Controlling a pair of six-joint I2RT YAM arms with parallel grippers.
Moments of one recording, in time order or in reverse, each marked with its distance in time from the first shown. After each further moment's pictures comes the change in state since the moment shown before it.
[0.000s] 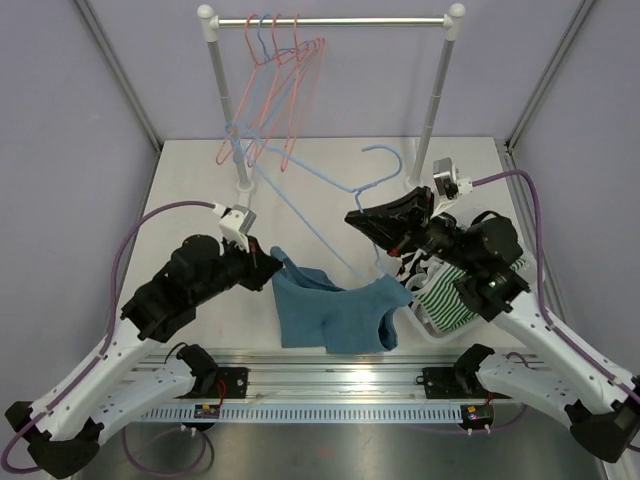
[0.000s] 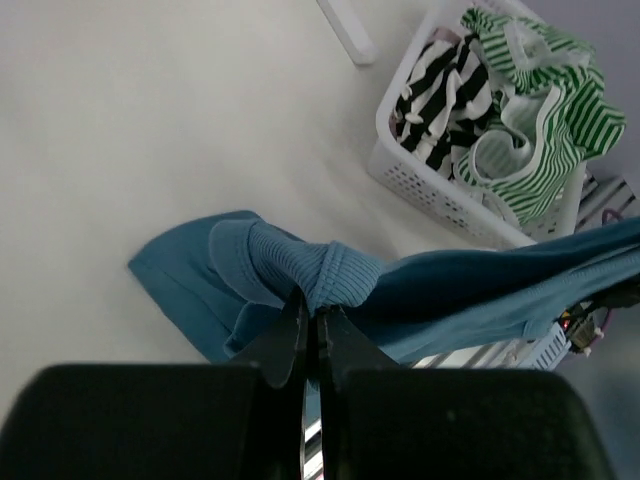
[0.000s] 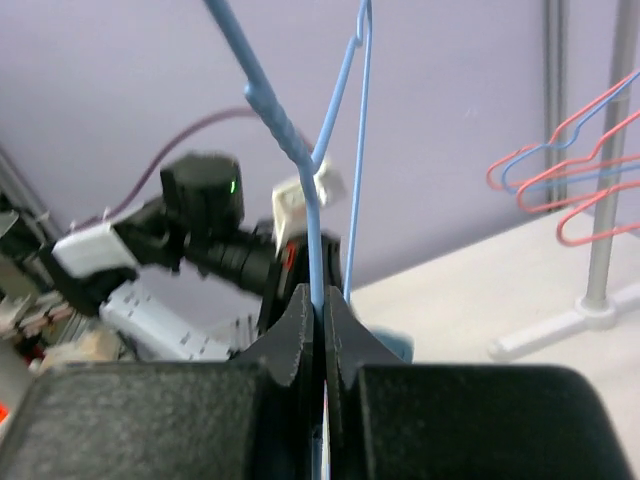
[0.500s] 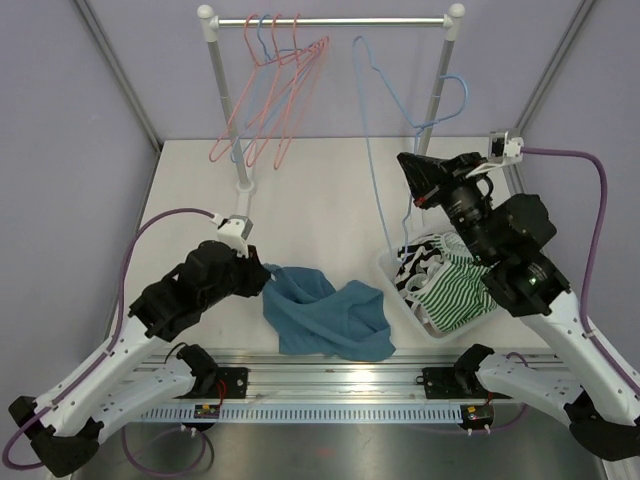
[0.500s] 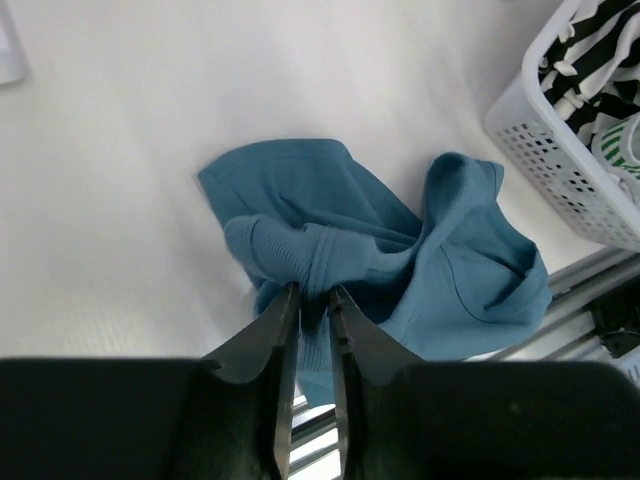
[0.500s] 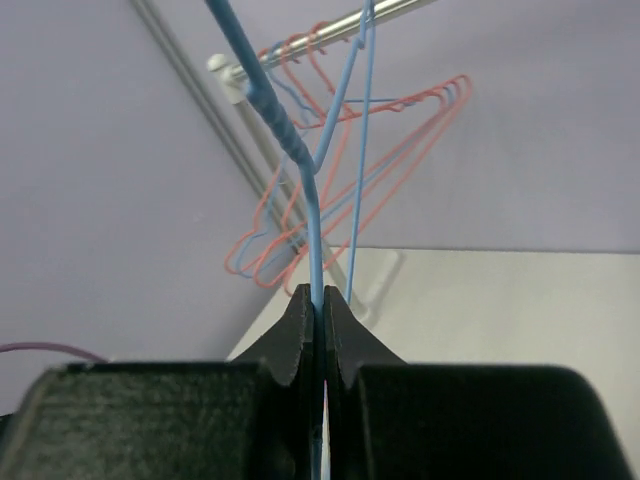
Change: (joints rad) left arm -0.009 0.004 -0.100 -0.116 -0.157 -0.067; right arm 0.001 0.040 0.225 -0.254 0.683 -0.072
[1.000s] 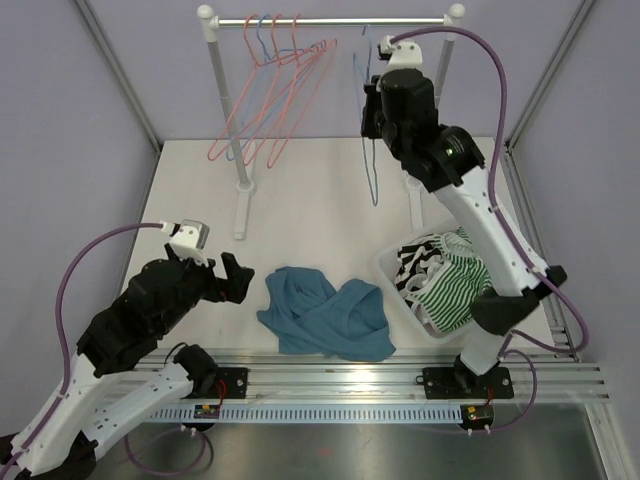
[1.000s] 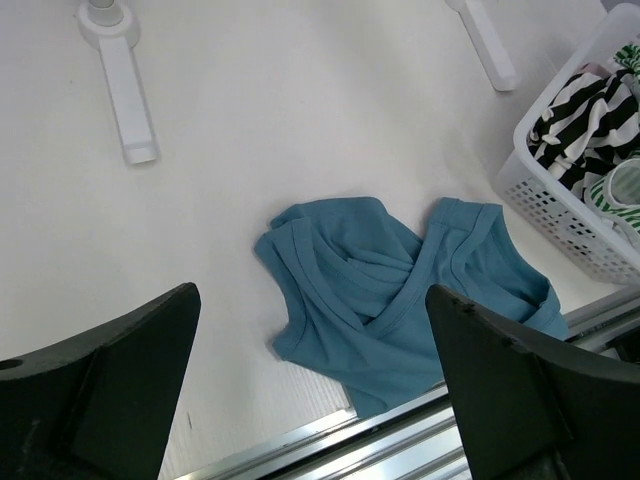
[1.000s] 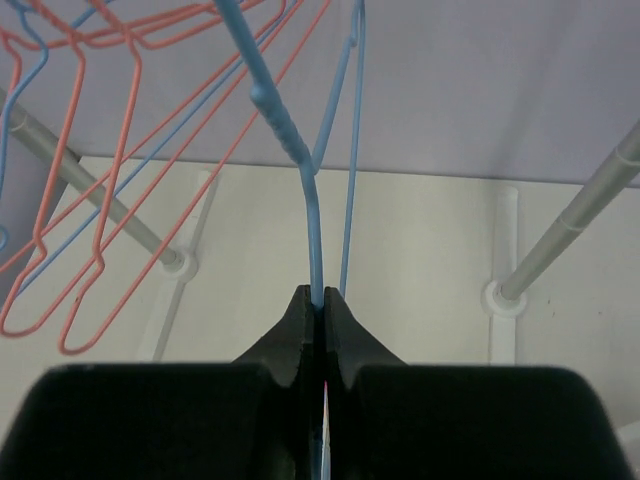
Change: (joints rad) left arm -0.001 -0.194 0.149 -0.168 -0.145 0.112; right arm -0.027 0.793 1.008 -0.777 0.290 -0.154
